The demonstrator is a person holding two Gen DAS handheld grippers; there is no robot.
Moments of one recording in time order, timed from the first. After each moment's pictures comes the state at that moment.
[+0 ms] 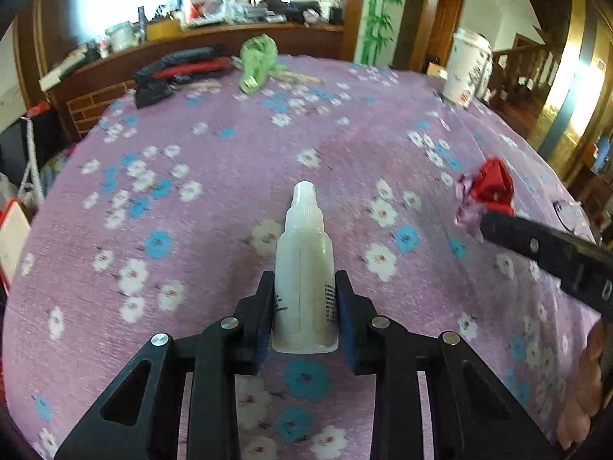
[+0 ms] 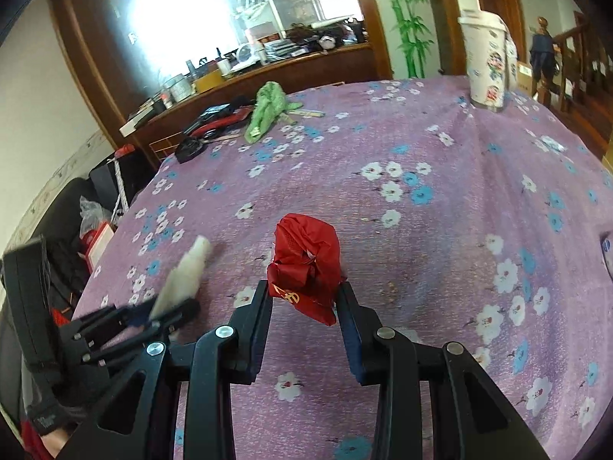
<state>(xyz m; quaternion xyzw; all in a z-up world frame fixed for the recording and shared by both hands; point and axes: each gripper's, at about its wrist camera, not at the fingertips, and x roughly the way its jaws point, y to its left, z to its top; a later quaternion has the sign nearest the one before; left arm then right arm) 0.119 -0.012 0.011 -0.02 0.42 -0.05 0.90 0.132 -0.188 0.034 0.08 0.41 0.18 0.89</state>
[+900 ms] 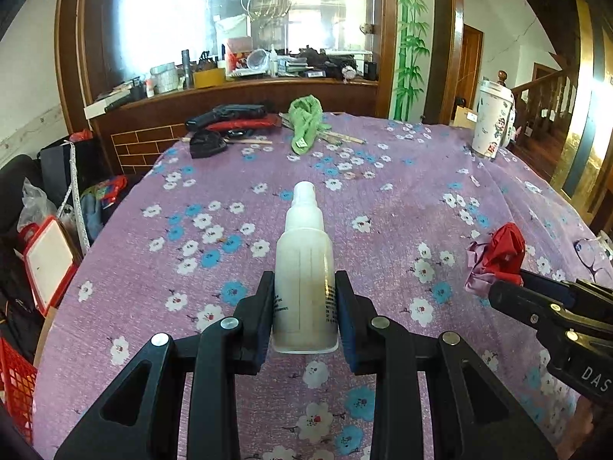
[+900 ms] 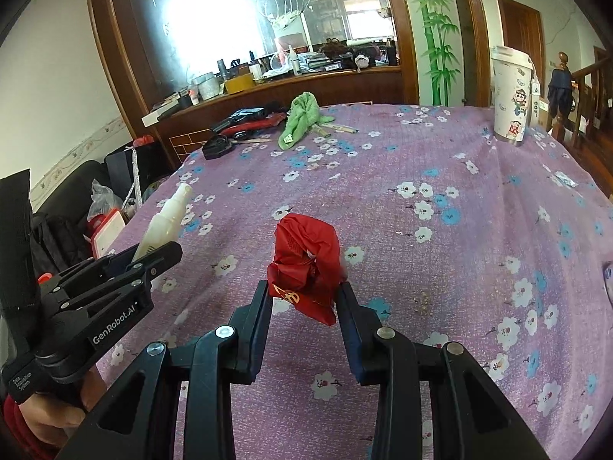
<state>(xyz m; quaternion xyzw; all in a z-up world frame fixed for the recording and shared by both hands) 0.105 0.012 0.042 0.00 0.34 0.02 0.94 0.113 -0.165 0.040 0.05 0.37 0.20 0.91</state>
